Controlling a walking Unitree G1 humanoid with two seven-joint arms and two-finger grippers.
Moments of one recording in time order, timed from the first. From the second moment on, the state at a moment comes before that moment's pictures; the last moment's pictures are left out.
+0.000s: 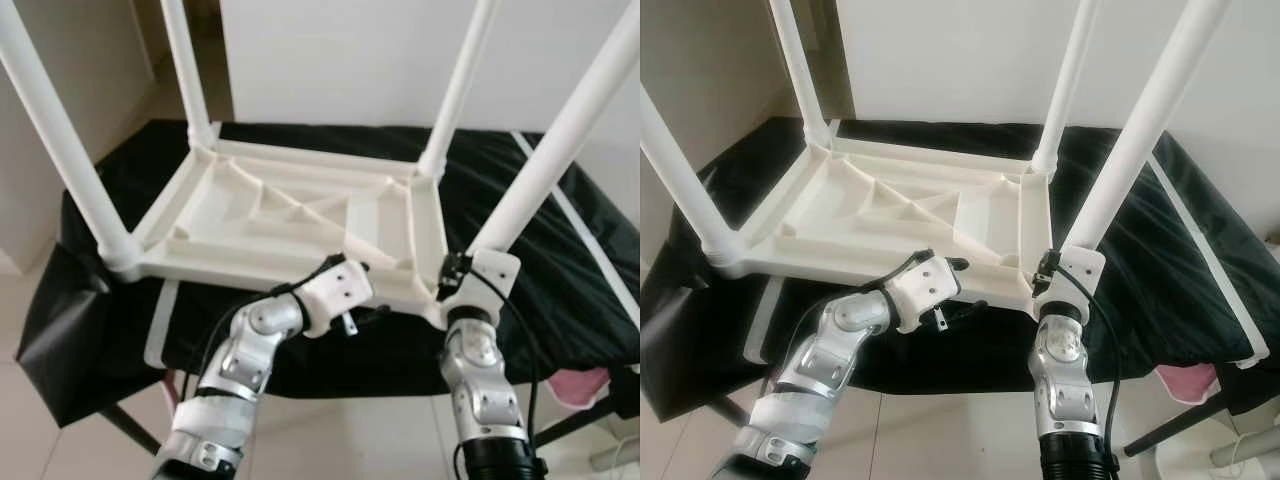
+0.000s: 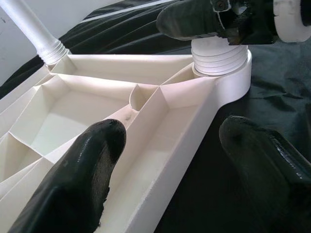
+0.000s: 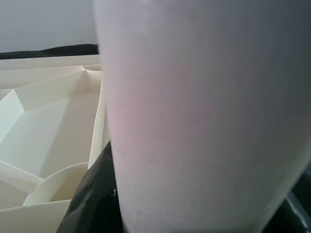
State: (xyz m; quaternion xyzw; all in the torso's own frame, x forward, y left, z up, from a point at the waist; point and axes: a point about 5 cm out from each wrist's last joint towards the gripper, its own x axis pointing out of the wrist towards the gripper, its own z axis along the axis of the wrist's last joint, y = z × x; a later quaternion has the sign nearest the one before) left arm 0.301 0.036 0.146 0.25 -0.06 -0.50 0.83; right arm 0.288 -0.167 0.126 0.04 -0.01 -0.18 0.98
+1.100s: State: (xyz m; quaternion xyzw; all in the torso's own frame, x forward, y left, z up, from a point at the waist) left arm 0.300 0.029 0.151 0.25 -0.07 -0.50 0.83; right arm 0.288 -0.208 0.135 -0.03 -0.05 0.15 0.99
